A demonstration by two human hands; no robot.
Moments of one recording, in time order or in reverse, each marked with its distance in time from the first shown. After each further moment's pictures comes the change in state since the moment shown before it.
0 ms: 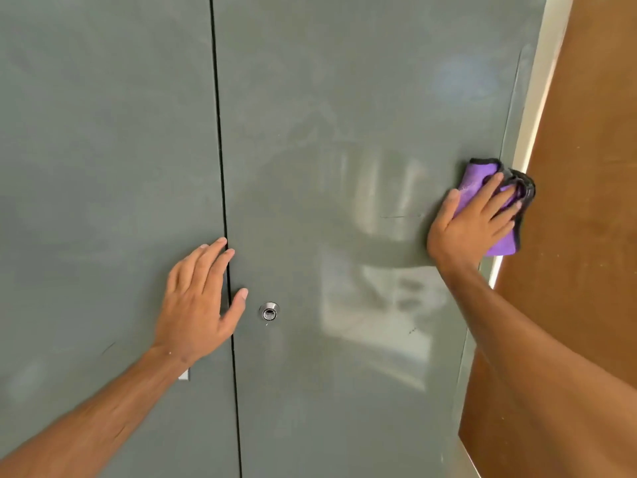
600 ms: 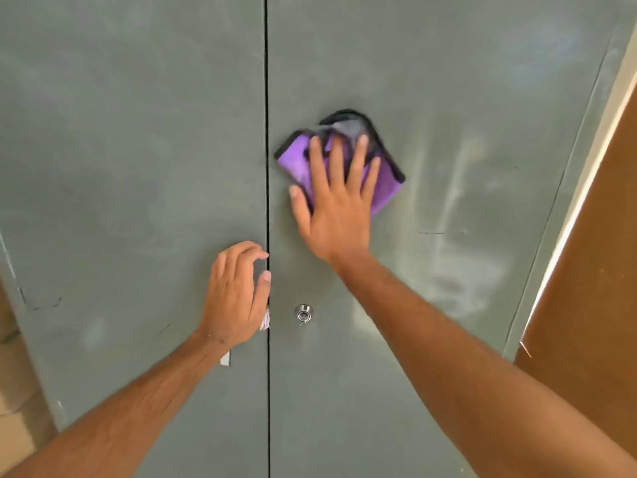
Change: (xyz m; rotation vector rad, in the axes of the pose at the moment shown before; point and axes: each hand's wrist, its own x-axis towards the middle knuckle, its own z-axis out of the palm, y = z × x) left_hand 0.024 0.006 -0.027 -0.265 -0.014 -0.141; right_hand -0.118 -0.202 0.020 0.125 -0.173 -0.802
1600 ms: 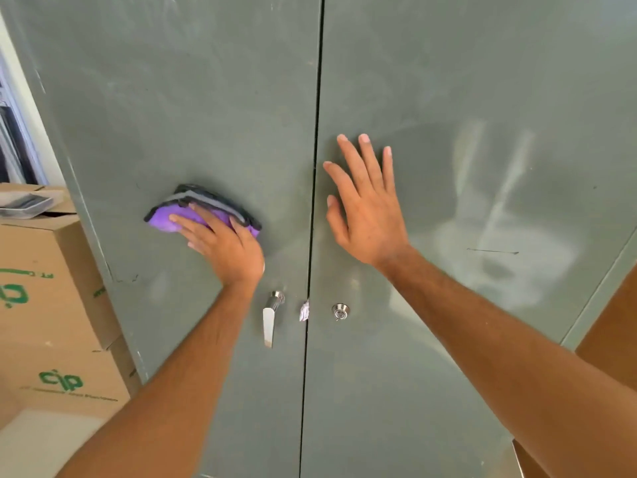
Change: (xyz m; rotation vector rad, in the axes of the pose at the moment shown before) left_hand 0.059 -0.049 -0.017 0.054 0.276 -0.899; right_hand 0.025 -0.003 -0.016 0.301 -0.140 -0.292
